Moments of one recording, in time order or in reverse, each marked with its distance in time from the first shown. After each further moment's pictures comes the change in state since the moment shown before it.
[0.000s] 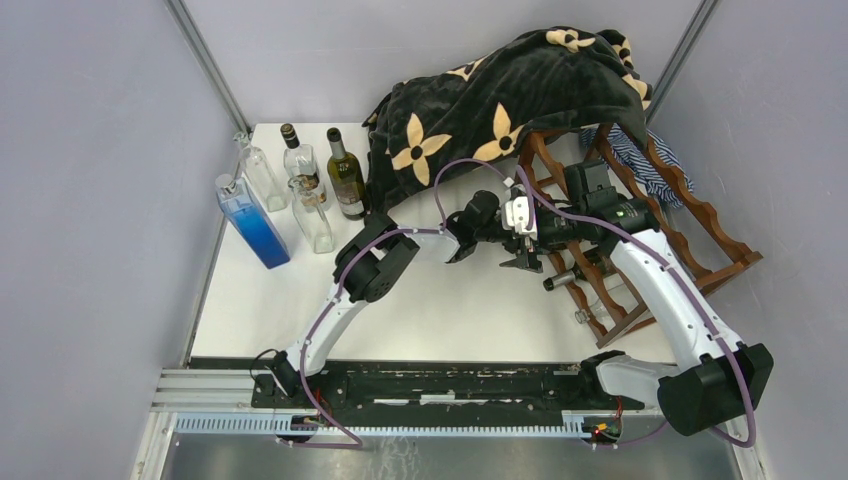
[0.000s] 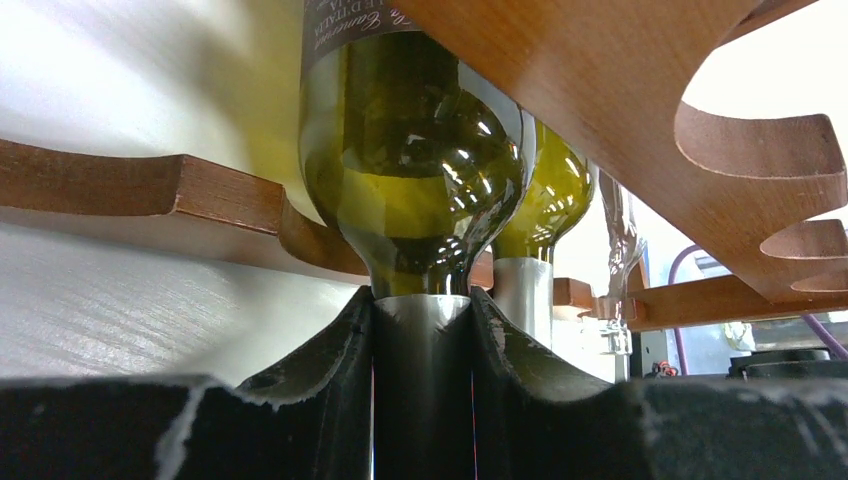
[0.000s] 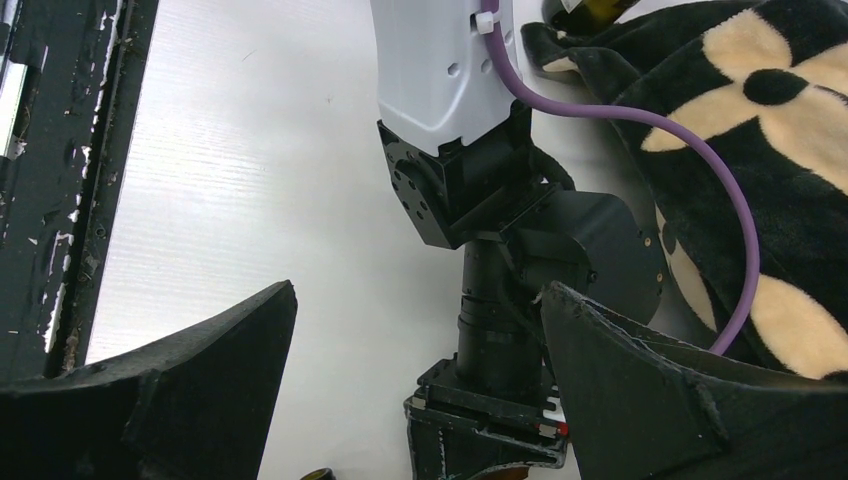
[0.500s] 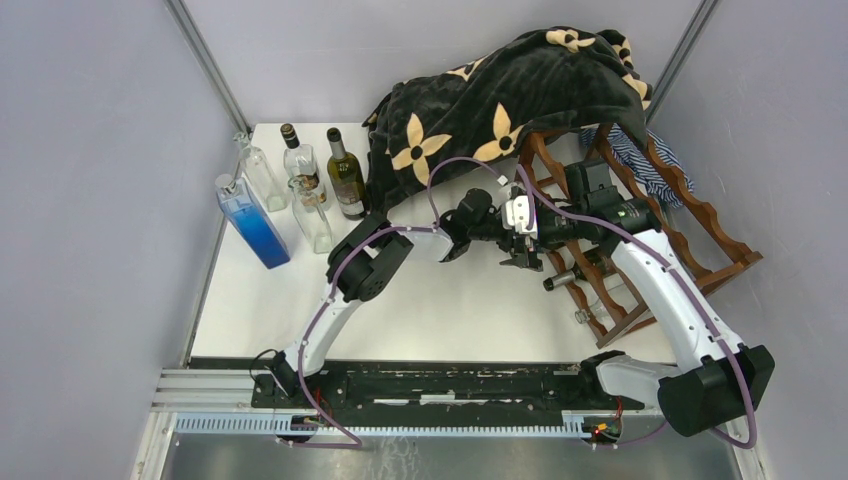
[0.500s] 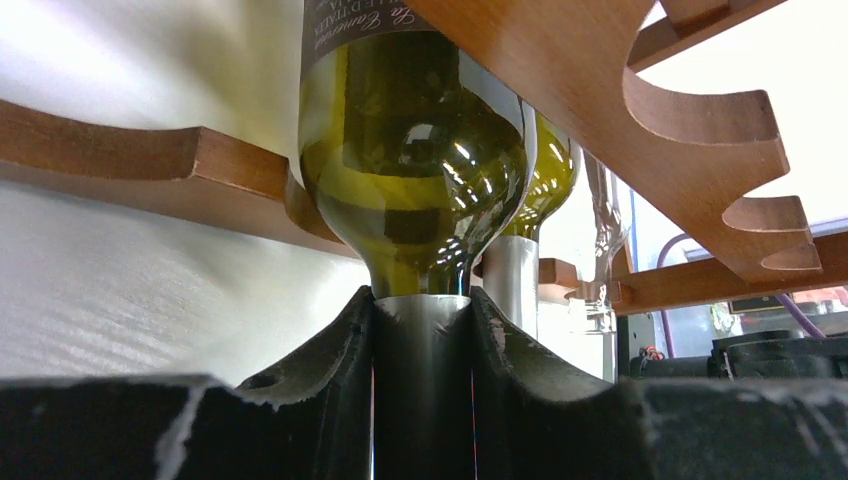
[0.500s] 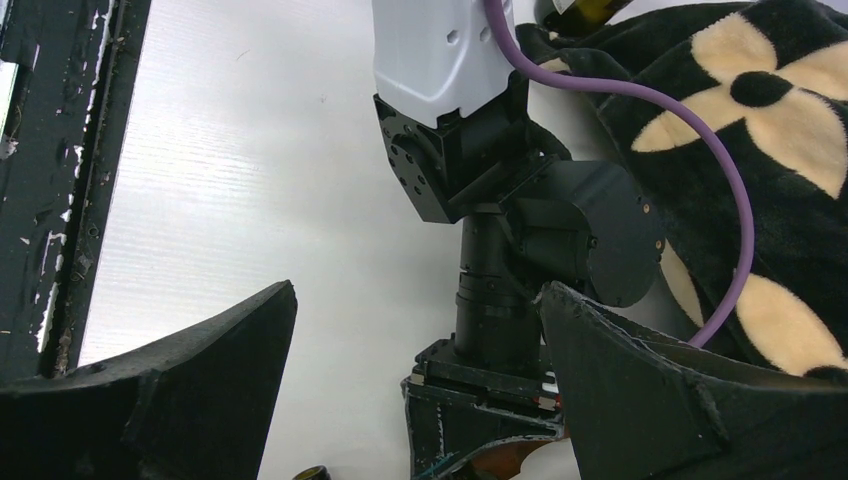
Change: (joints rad) left arm 0.020 -0.053 -0.073 0.016 0.022 0.000; right arm 0.000 -0.003 0.008 0.000 0.006 0.000
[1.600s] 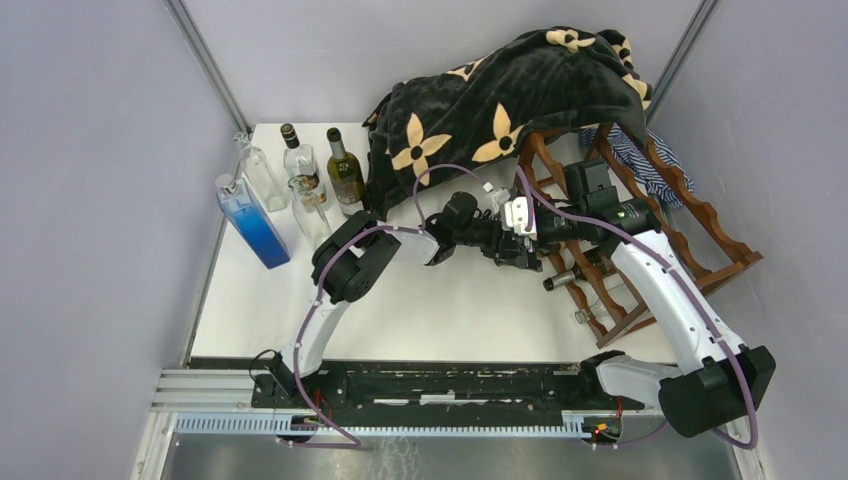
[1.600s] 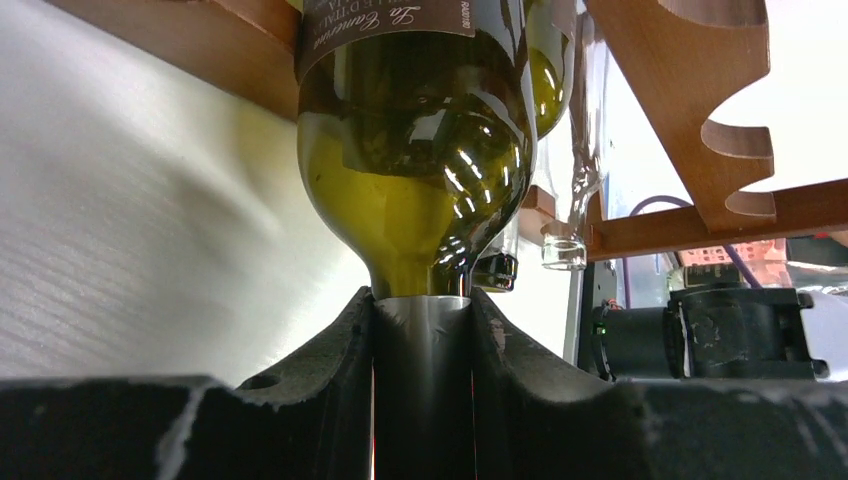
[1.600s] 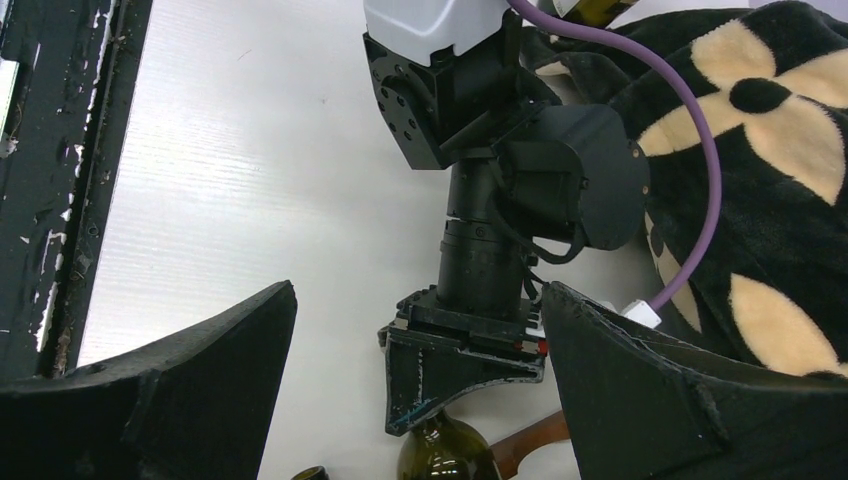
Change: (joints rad) left arm 0.032 -0.108 -0.185 0.010 0.056 -0.060; right arm 0.011 -0.004 0.002 0.000 0.007 0.000
